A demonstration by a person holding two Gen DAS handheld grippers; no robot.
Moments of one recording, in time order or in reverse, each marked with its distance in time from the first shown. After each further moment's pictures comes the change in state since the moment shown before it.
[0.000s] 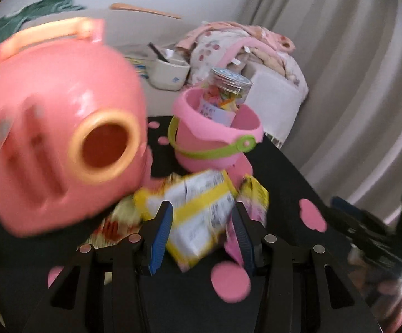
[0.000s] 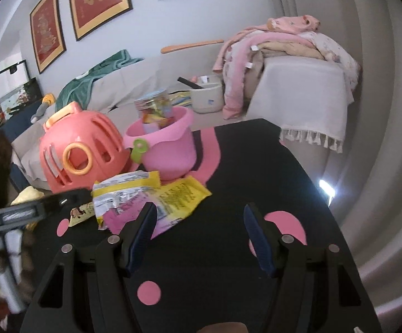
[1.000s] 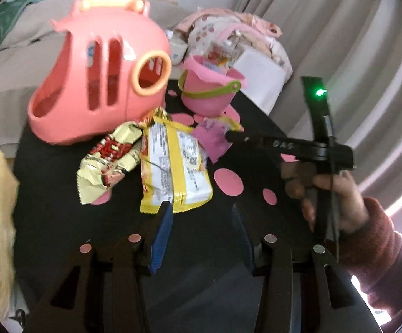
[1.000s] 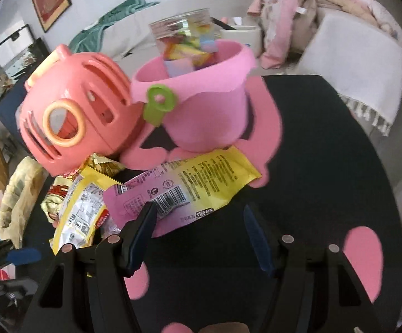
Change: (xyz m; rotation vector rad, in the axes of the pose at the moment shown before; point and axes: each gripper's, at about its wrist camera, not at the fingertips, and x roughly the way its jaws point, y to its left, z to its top) left arm -0.101 0.020 -0.088 -0.026 0.058 -0.067; right arm 0.101 0.051 0.010 -0.074 0.298 0.106
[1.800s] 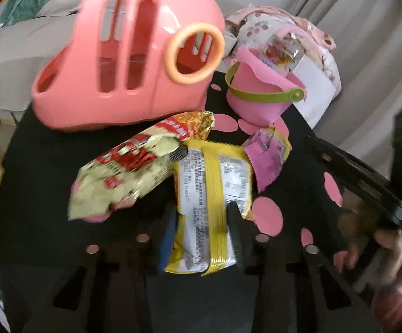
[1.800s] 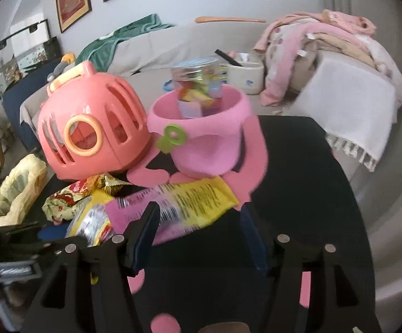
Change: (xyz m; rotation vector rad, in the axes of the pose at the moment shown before) left arm 0.062 0.013 0.022 -0.206 0.037 0.148; right arm -0.034 0.005 0.006 -0.113 -0.145 -0.066
